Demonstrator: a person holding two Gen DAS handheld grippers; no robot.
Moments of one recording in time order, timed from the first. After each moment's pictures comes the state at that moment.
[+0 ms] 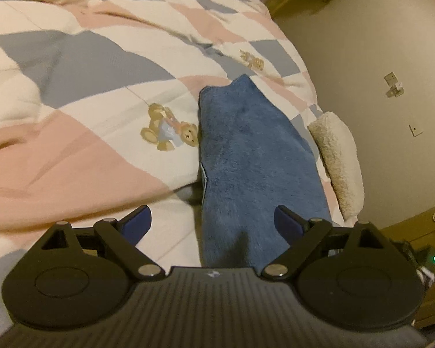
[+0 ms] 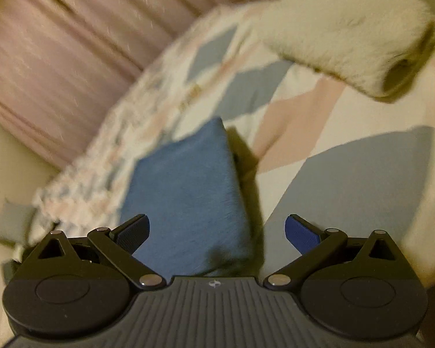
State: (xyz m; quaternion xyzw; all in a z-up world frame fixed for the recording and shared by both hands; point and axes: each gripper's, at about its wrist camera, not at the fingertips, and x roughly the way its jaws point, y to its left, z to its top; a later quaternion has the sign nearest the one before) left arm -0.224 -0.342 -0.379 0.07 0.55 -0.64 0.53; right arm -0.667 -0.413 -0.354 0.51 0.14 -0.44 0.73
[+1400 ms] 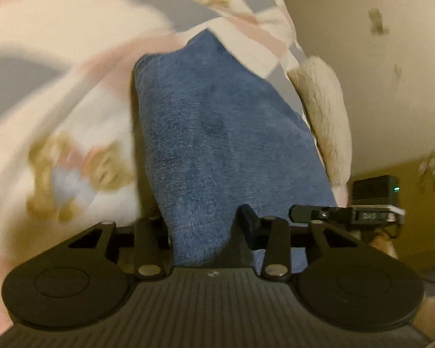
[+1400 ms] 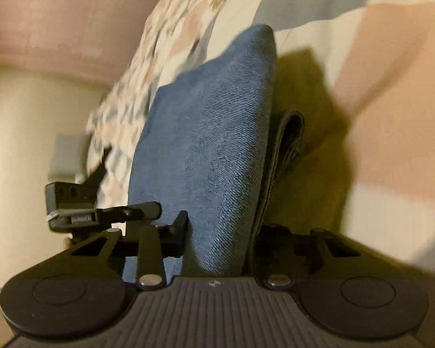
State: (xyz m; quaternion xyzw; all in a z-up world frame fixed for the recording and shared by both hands) left arm -0.265 -0.485 -0.386 0.20 0.59 -0.68 0.39; right arm -0.633 -0.515 -0.401 0.64 0.19 -0.21 0.72
